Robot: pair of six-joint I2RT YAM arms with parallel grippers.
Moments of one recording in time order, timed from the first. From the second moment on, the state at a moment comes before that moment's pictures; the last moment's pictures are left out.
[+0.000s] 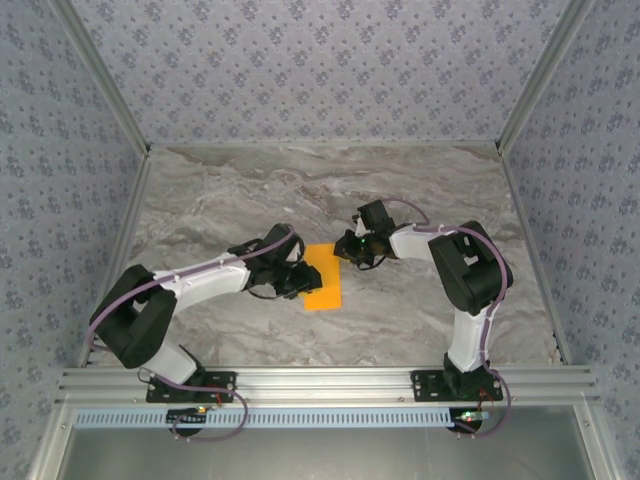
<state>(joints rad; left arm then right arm) -0.74 1.53 0.84 -0.33 0.40 -0.96 0.48 1.90 1.00 -0.09 -0.44 0.76</state>
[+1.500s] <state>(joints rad) -0.78 1.66 0.89 -0.48 0.37 -0.91 0.48 1.91 1.01 -0.10 -0.43 0.76</state>
